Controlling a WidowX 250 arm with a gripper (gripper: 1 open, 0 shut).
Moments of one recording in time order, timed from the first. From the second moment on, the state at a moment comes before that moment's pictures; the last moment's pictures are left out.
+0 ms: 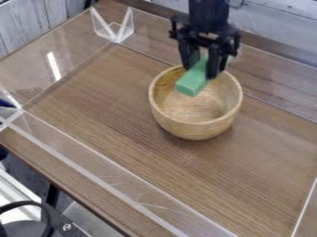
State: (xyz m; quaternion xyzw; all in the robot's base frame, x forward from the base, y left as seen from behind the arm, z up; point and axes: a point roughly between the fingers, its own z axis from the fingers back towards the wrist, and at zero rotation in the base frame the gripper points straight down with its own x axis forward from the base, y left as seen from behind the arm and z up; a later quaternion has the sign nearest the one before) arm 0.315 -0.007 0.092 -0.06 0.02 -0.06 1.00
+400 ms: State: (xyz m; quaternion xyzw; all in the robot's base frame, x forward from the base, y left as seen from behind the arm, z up) arm 0.311 -0.008 0.054 -0.05 0.05 -0.06 1.00
